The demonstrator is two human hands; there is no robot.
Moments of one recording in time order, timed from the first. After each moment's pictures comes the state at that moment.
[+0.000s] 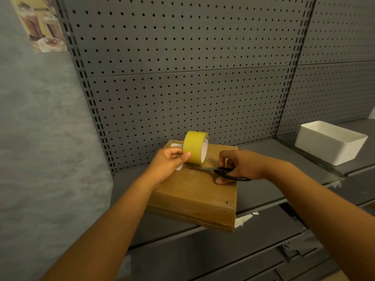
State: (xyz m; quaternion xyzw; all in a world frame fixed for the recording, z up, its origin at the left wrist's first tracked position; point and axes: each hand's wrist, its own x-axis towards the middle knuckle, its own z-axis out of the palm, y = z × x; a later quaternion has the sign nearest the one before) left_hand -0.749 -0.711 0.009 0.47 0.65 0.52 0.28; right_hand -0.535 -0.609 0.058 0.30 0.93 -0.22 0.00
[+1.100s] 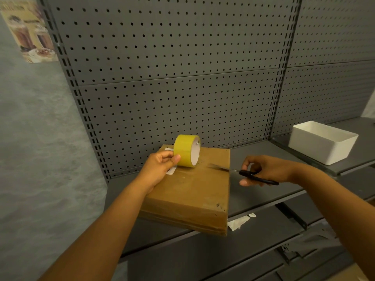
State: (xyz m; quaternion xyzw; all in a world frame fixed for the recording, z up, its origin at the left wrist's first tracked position) left_hand -0.745 -0.711 0.013 0.45 0.64 0.55 0.29; right_hand -0.464 -0.575 0.047 0.35 0.86 -0.37 0.00
